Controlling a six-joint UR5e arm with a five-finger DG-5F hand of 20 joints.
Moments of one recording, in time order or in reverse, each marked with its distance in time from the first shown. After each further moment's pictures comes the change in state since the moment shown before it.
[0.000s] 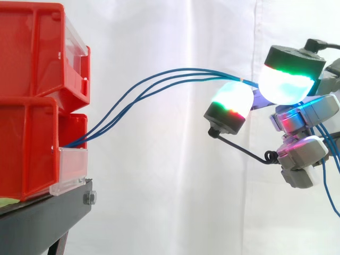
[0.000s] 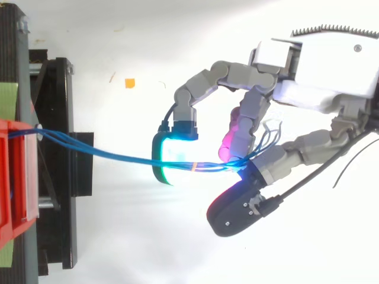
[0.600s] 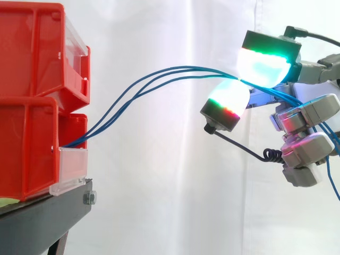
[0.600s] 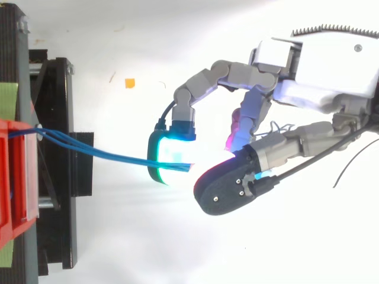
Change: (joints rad) arm 0.000 0.000 0.000 -0.001 0.000 0.001
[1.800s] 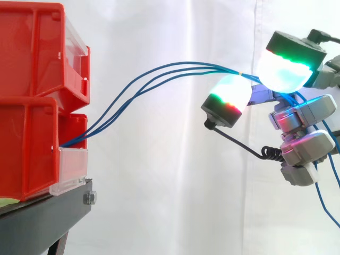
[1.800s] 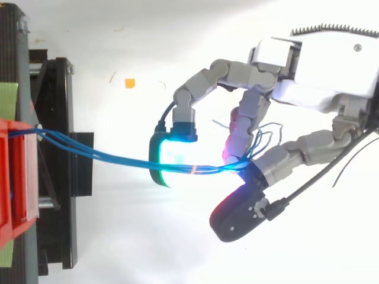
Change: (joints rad) arm 0.000 0.000 -0.001 0.011 0.001 -0.012
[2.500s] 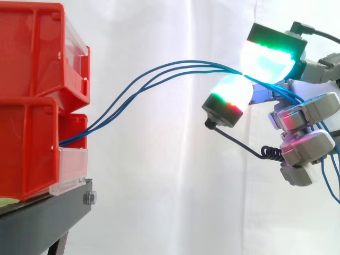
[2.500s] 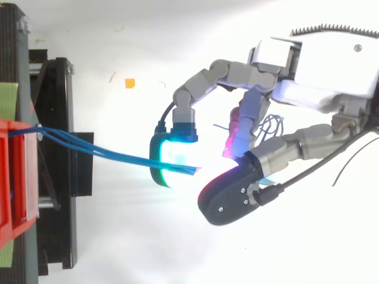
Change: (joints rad) arm 0.000 0.000 -0.001 0.003 0.000 -0.003
